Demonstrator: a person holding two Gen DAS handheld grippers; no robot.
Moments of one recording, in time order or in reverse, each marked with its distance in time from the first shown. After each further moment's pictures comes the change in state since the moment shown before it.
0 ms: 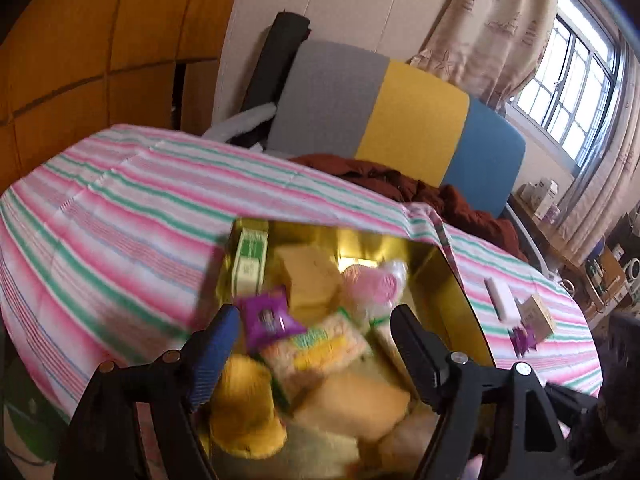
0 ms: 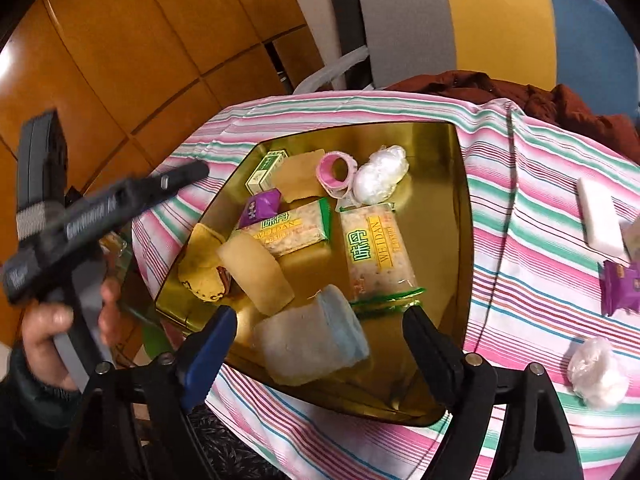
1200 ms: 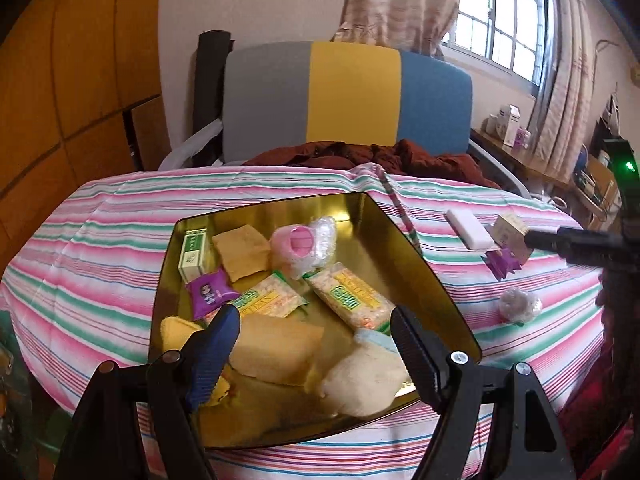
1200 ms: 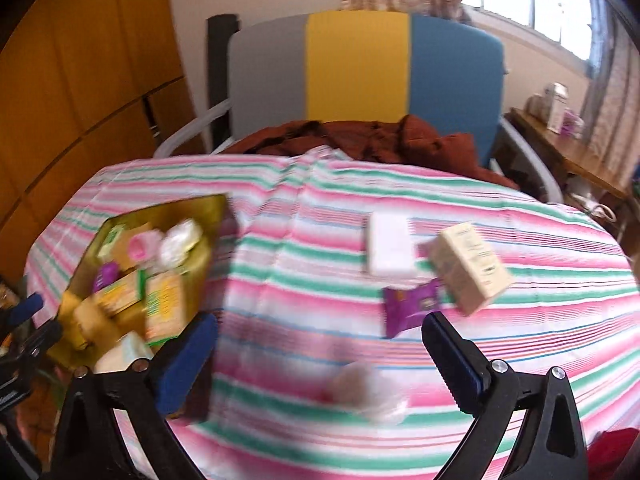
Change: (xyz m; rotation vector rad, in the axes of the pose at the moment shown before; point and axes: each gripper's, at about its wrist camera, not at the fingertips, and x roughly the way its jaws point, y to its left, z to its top) left arm -0.028 -0.089 -0.042 0.304 0.010 0.016; right arm -0.099 -0.125 0.014 0.139 -0.170 -0.480
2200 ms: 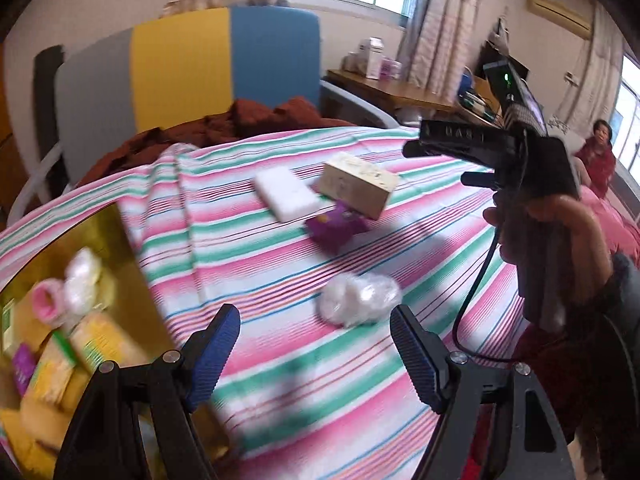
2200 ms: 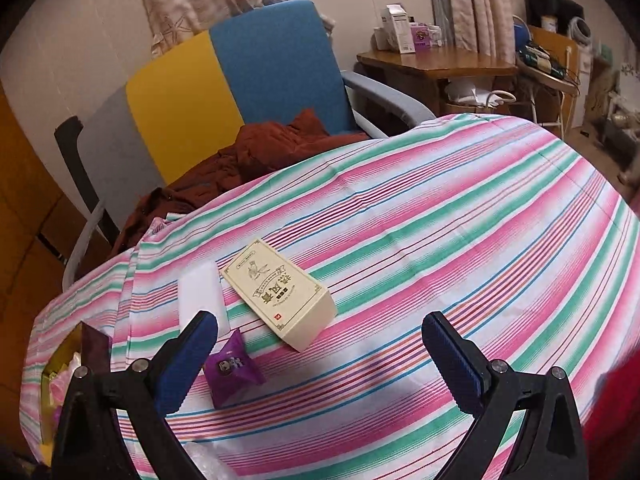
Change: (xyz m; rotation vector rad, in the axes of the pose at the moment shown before) left arm 0.067 -0.189 0.015 0.299 0.144 -0.383; right arm 0.020 -0.177 -0.009 0.521 -0.036 -0.167
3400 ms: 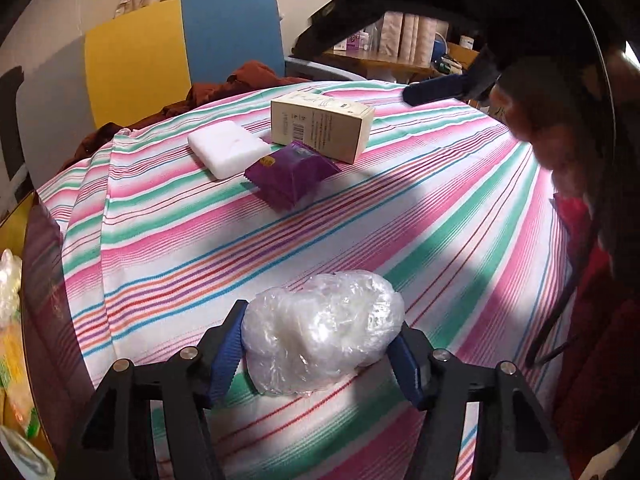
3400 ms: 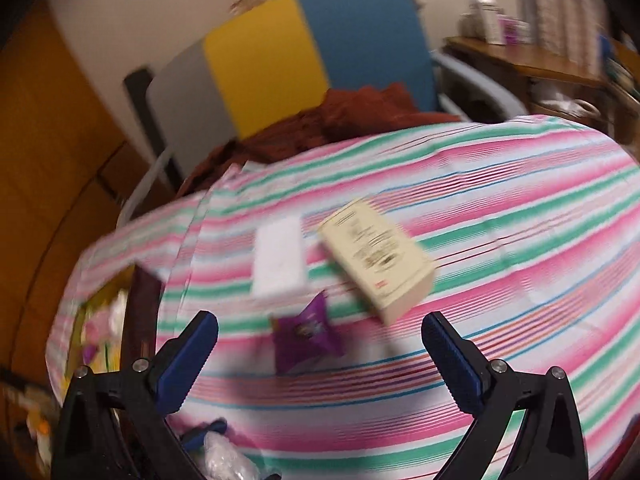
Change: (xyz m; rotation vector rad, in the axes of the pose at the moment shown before) left arm 0.080 -0.028 -0.039 0.113 0.030 -0.032; right arm 0.022 0.058 -0.026 -0.266 0.150 0.237
